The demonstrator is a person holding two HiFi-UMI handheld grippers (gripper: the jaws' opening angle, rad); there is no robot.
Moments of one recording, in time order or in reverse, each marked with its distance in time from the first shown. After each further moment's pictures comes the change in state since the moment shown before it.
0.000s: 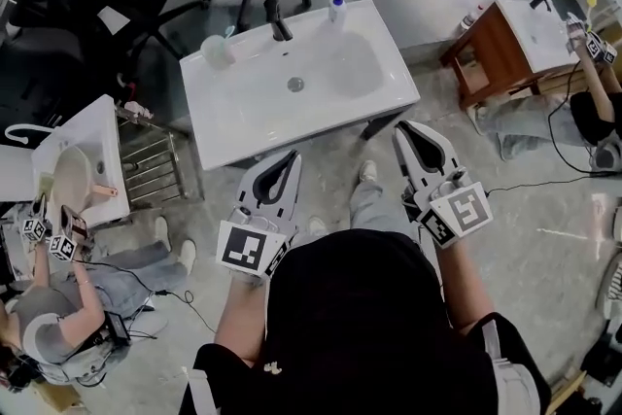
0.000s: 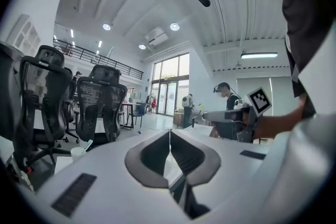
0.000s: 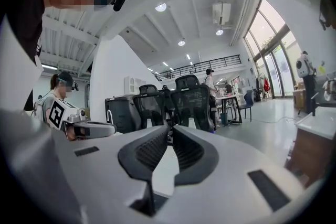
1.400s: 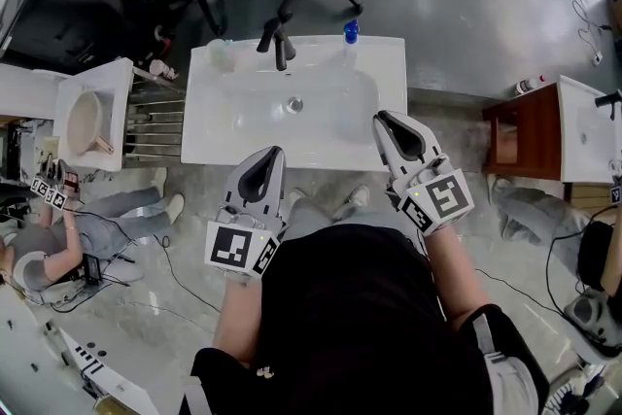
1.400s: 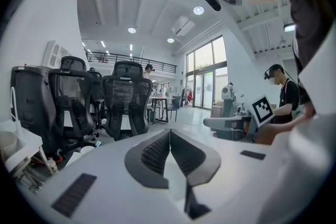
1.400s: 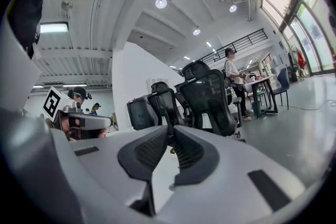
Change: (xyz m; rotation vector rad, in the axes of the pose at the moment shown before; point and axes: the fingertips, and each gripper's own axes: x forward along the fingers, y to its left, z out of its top) left arm 0.178 0.020 0.007 -0.035 0.082 0.470; right arm 0.145 -0.185 -0.019 0.083 0.054 0.397
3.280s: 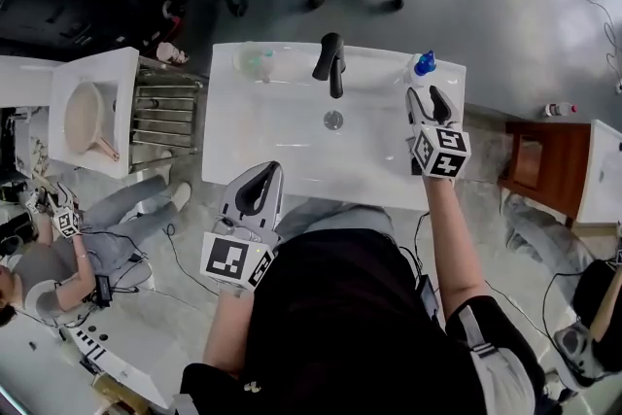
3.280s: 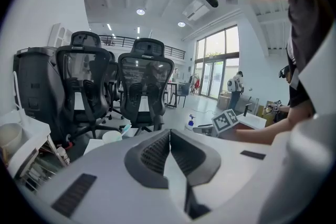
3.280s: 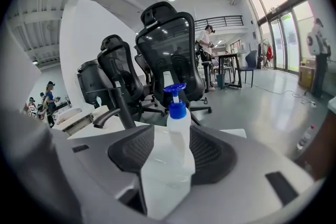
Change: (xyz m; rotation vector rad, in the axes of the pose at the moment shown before) left arm 0.024 0.162 -0.053 -0.080 0.177 0.042; right arm 0.175 -0.150 -0.176 0.087 0.370 -0.415
